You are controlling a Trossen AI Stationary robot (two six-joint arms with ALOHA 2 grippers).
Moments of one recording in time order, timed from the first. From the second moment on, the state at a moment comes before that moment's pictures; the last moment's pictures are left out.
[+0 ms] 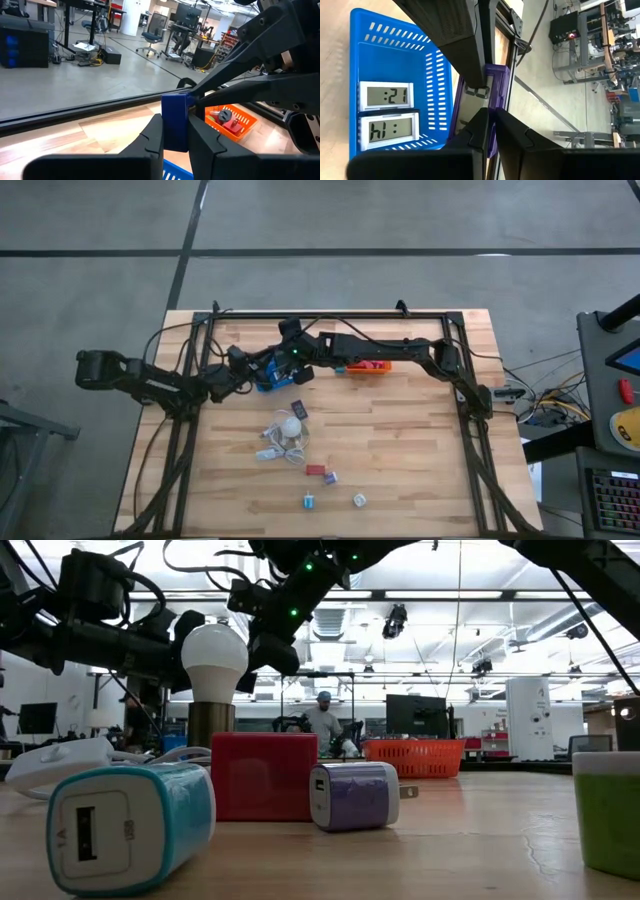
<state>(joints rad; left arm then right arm) 0.15 1.22 0.11 1.04 -0.58 -0.32 -0.13 2.23 1.99 -0.45 0.33 -0.78</state>
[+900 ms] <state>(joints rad) 0.15 1.22 0.11 1.04 -0.58 -0.33 -0.12 2.23 2.00 -0.51 0.39 -0.71</state>
